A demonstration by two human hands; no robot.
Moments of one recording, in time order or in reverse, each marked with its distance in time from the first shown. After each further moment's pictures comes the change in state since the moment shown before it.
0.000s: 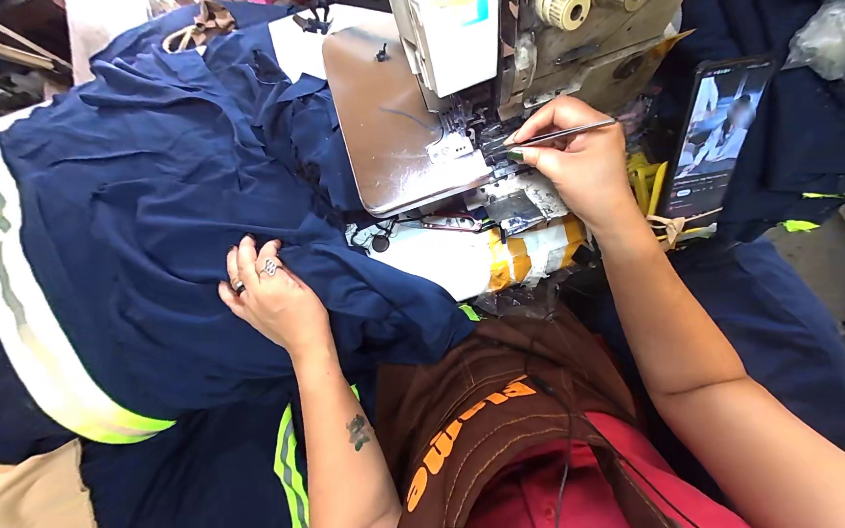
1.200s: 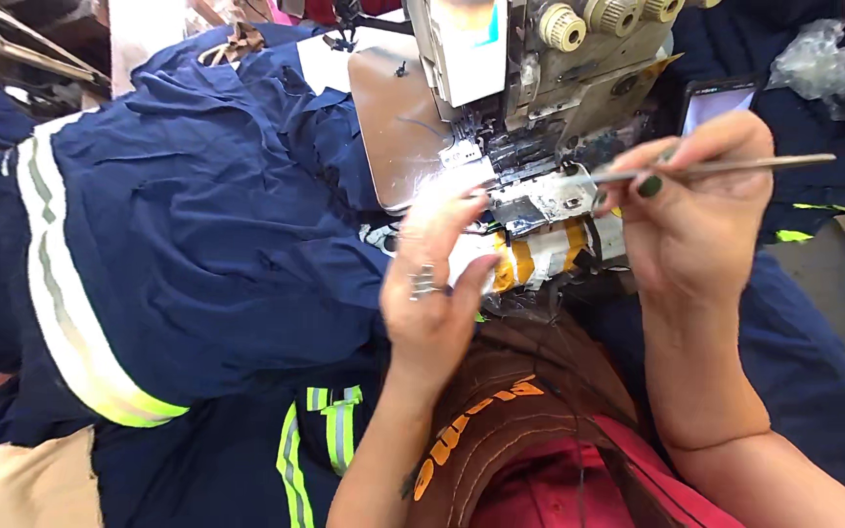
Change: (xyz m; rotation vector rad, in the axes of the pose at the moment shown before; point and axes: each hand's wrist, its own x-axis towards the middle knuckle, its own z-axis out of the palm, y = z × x) left_hand -0.031 0.167 -0.099 -1.157 -0.077 0.565; right_hand -0.057 -0.081 -0.033 0.649 0.094 -0.170
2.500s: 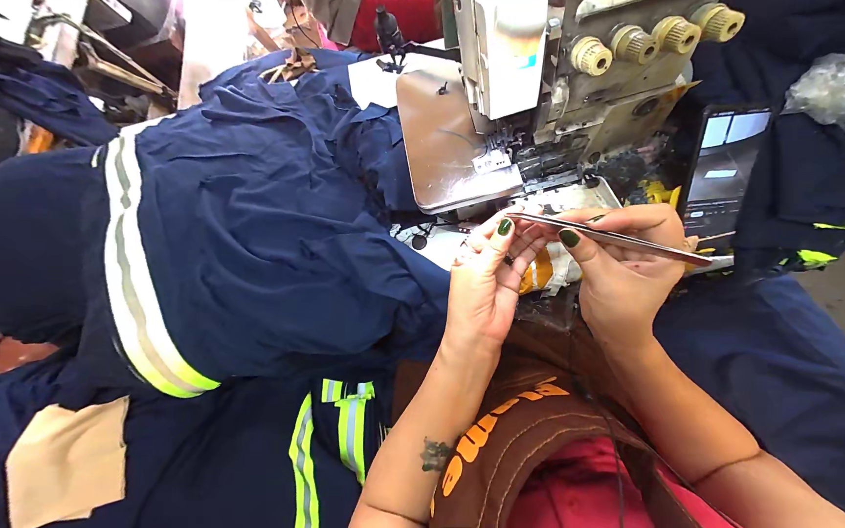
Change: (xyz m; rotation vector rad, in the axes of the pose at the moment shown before) left_hand -0.011 -0.002 0.042 -1.338 0.376 -0.925; right_hand -0.045 0.040 0.046 -0.120 0.154 -0.149
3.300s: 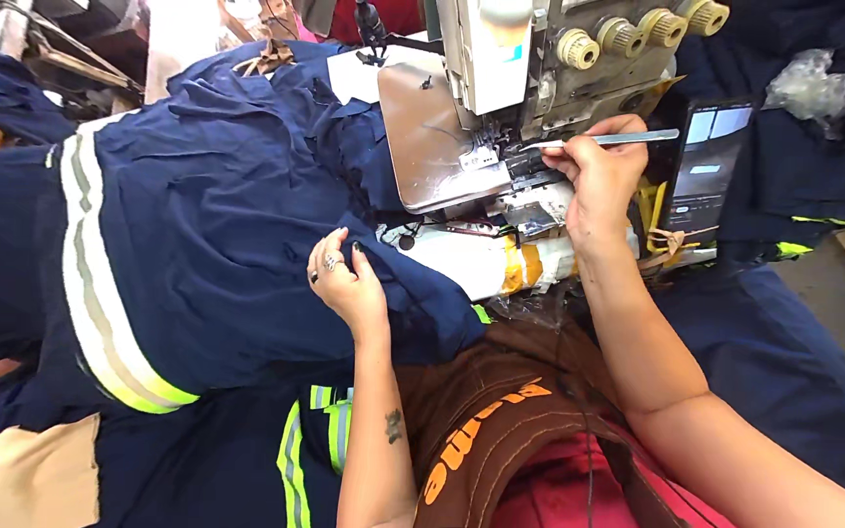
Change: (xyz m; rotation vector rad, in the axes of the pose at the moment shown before) left_hand 0.027 0.082 -0.148 1.793 0.549 0.894; right_hand 0.079 0.068 -0.011 -0.132 0.413 0.356
